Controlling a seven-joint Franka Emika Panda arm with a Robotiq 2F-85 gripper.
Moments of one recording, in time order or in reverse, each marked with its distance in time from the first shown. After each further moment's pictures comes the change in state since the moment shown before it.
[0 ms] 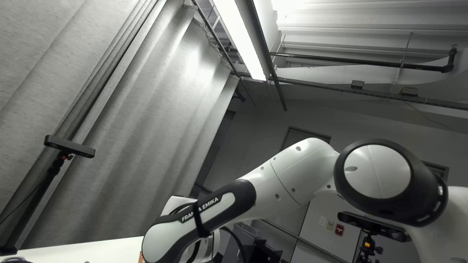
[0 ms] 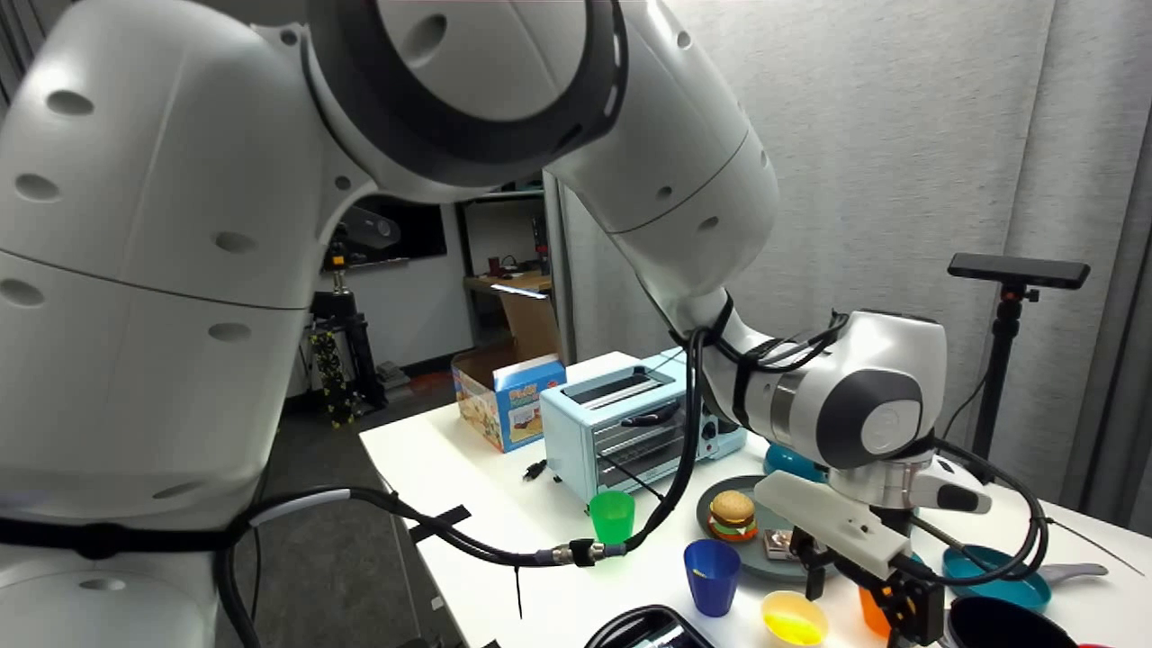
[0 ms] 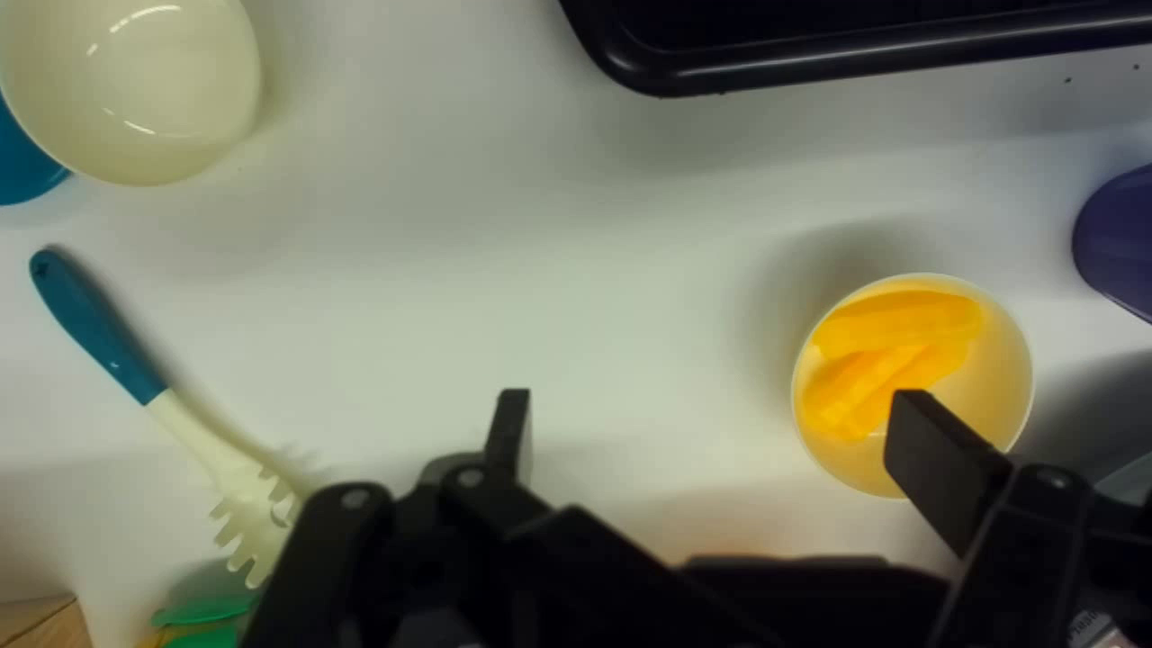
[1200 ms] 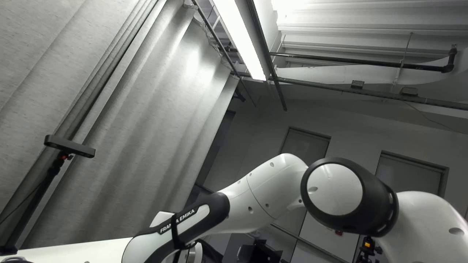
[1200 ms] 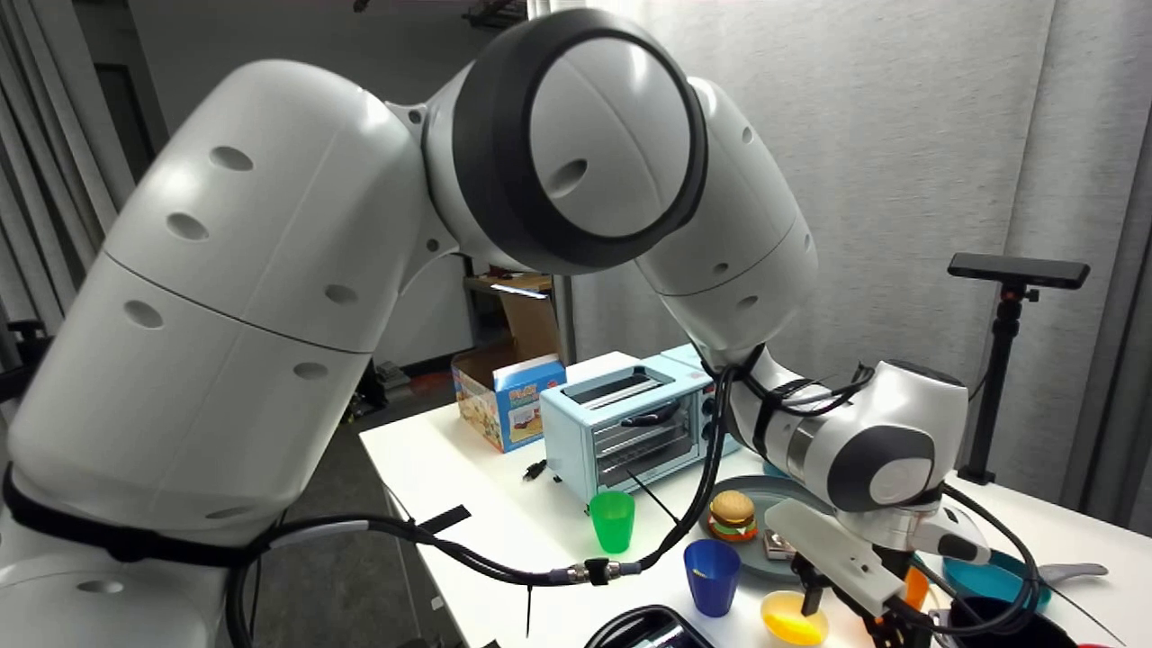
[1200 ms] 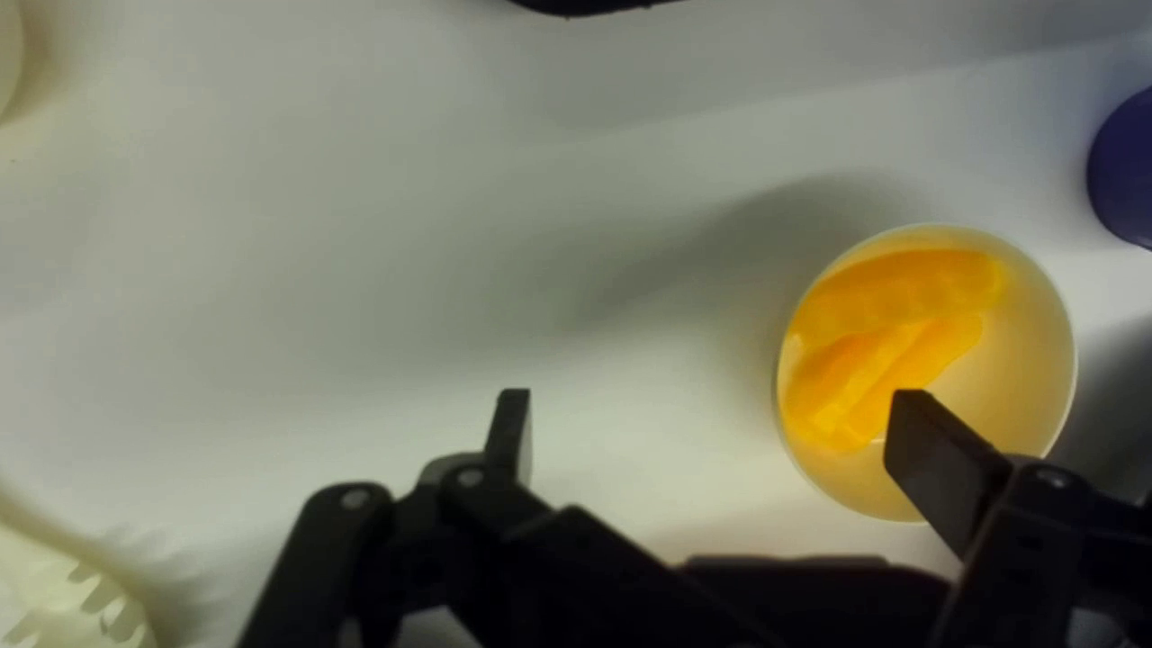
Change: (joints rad) arm -0.042 0.172 0.049 0.128 0.114 0.000 -0.020
